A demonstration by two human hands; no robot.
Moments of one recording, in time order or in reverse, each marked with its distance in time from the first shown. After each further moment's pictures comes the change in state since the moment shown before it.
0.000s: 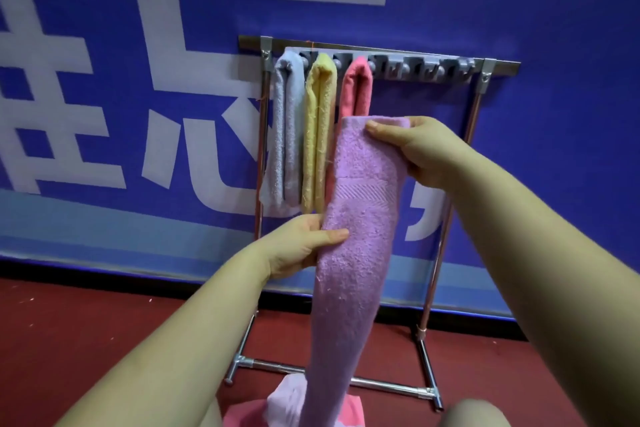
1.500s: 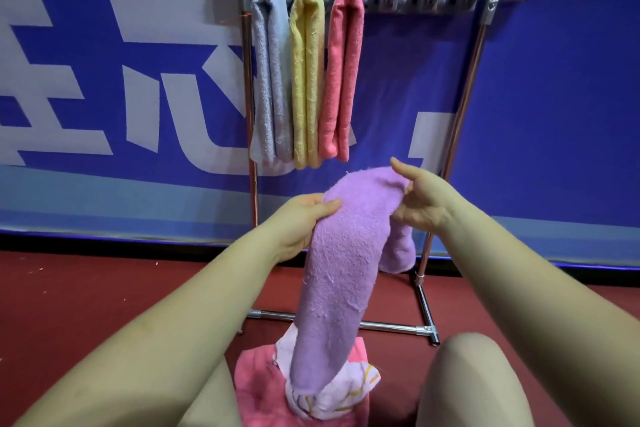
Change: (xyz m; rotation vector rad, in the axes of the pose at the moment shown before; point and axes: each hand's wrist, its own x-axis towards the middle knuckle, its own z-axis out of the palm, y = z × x) left_hand 0.013 -0.053 0.008 -0.123 0.171 -0.091; right_hand -0.037 0.128 -0.020 0.644 0.091 0.575
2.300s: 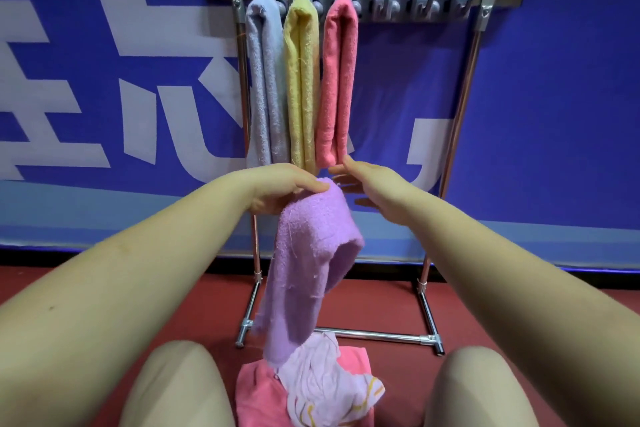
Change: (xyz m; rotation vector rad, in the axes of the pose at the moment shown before) left_hand 0.021 0.077 -0.022 0.463 -0.123 -0.239; right_hand 0.027 0.000 0.041 -0.832 0.015 -0.258
